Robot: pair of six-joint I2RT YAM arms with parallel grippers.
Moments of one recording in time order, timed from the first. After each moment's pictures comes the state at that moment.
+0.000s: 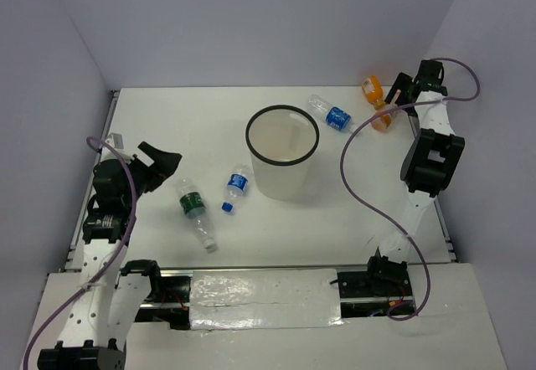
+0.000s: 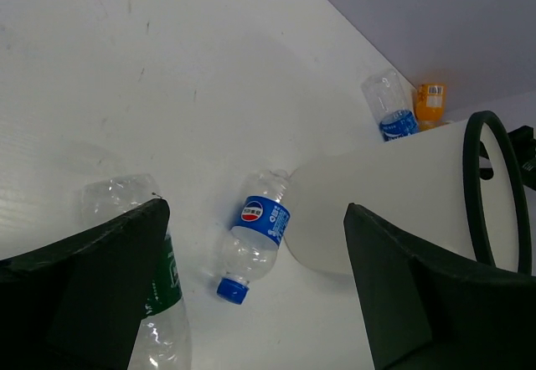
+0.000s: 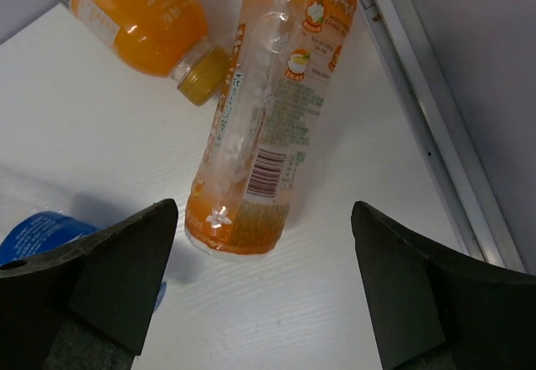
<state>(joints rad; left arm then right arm) 0.06 0.65 0.65 -0.31 0.20 -0.74 -0.32 2.21 1.98 -0.54 -0.05 0.22</state>
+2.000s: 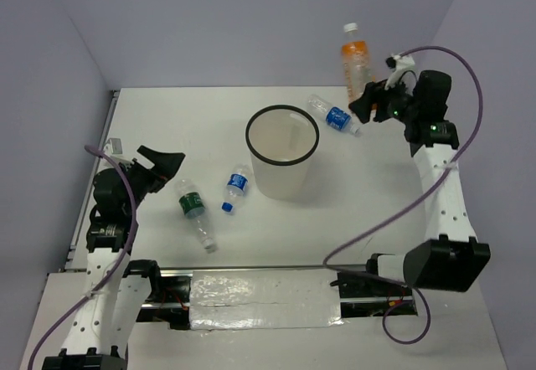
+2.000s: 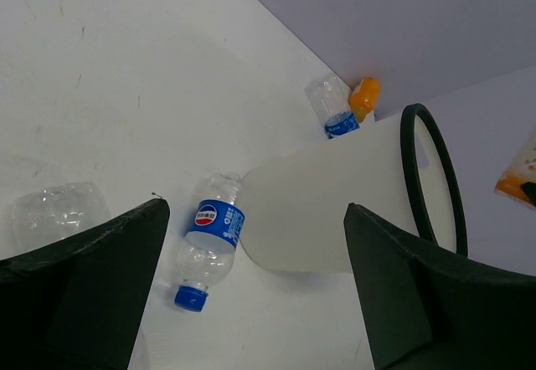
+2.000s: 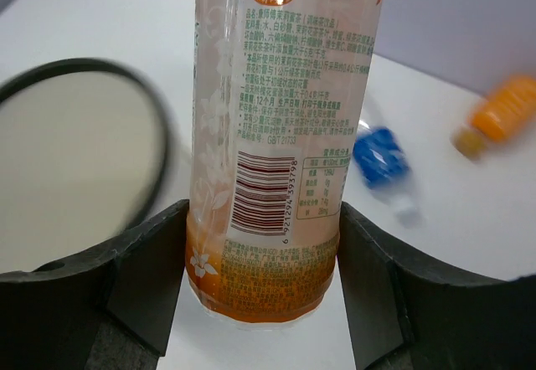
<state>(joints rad) 0.06 0.59 0.55 -0.15 0.28 -0.85 -0.17 1.32 1.38 -0.43 -0.57 -0.09</state>
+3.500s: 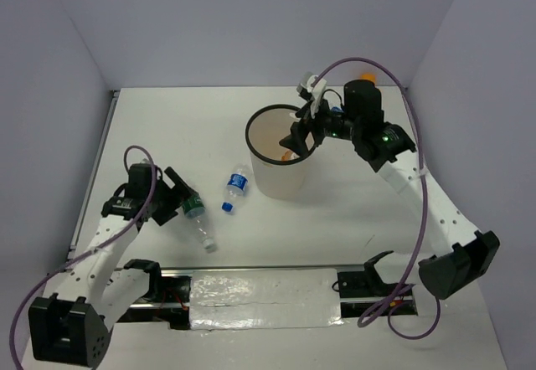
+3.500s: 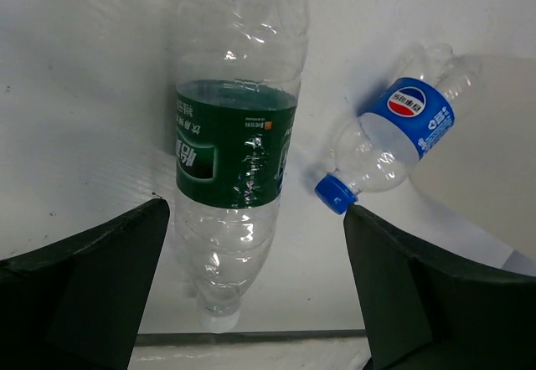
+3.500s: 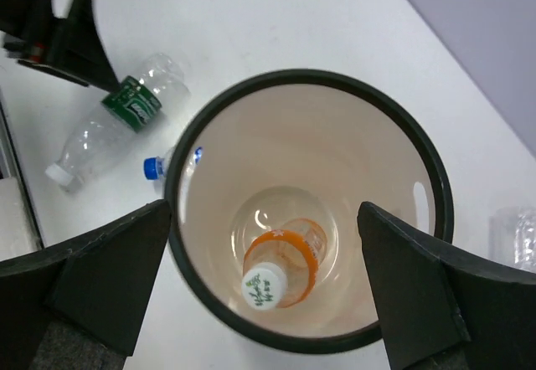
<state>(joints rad) -0.06 0.85 0.58 -0.62 0.13 -0.87 0.44 1.29 1.36 -0.45 -0.55 -0.28</state>
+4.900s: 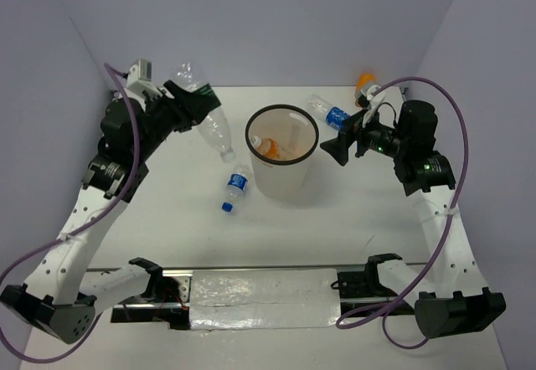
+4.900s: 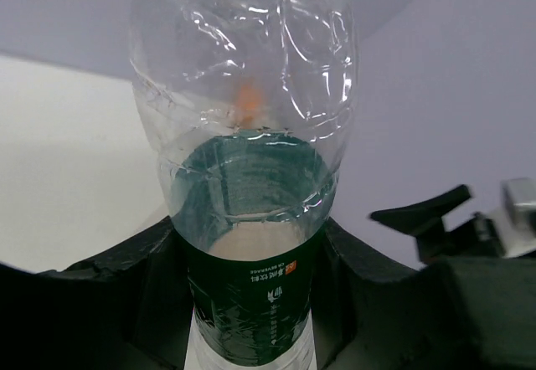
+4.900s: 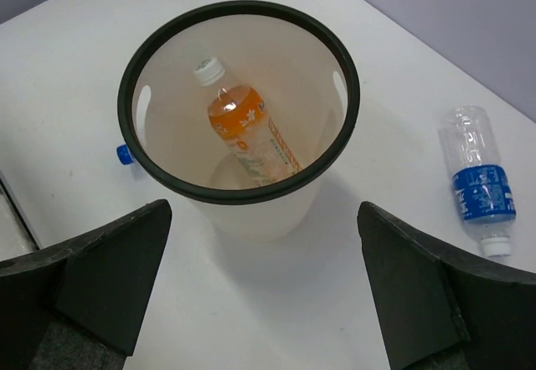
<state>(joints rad) -0.34 1.02 1.23 -0.25 0.09 -0.74 0.09 1.00 1.19 -0.50 -0.72 -0.23</state>
